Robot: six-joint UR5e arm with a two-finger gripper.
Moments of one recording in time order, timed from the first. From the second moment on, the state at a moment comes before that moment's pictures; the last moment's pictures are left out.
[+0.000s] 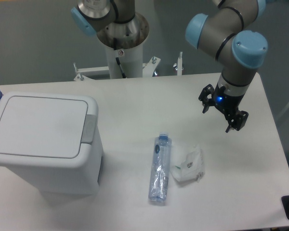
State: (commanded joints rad) arm 2.74 -1.89 -1.61 -1.13 1.47 1.61
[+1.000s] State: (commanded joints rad) arm 2.71 -1.85 -1.64 -1.12 1.28 1.18
